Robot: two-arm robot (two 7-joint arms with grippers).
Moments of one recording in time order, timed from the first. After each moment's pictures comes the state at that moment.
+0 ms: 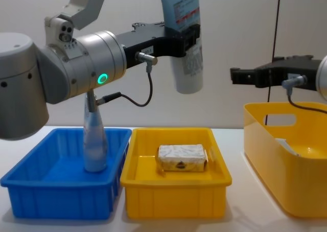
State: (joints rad) left arm -0.52 0.17 0.43 -1.38 -0.23 -0.10 -0.39; right arm 0.30 0.16 -0.25 -1.61 0.02 0.31 0.18
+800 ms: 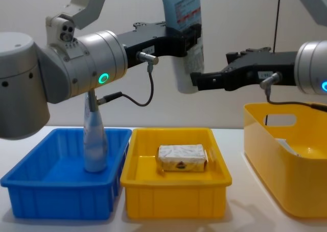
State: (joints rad) left arm -0.52 0.17 0.43 -1.38 -0.23 -0.10 -0.39; right arm 0.39 0.25 -0.36 -1.59 0.03 0.28 0.40
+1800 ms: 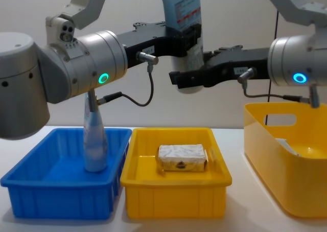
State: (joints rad) left arm -0.52 0.17 0.43 -1.38 -0.23 -0.10 -0.39; right arm 0.55 0.23 -0.43 -1.40 0.06 0.22 0.49
